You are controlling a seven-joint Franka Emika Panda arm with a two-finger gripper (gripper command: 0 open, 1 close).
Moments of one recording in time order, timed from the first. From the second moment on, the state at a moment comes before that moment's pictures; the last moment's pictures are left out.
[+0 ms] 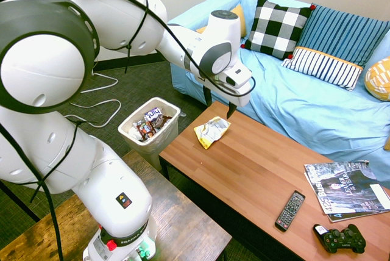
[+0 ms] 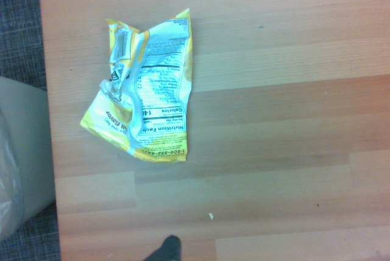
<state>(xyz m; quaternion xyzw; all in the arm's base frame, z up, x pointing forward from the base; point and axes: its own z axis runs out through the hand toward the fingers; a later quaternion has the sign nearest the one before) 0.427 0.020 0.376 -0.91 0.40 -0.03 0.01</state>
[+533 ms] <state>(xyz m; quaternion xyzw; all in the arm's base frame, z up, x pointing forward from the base) 0.470 0.070 0.330 -0.90 0.44 -0.01 0.02</state>
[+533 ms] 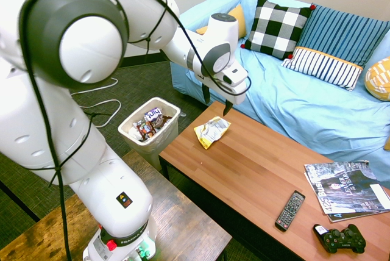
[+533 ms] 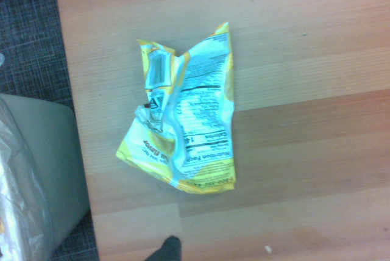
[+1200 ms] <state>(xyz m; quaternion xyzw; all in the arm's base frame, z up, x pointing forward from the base) 0.558 0.127 0.195 -0.87 0.50 0.01 -0.02</state>
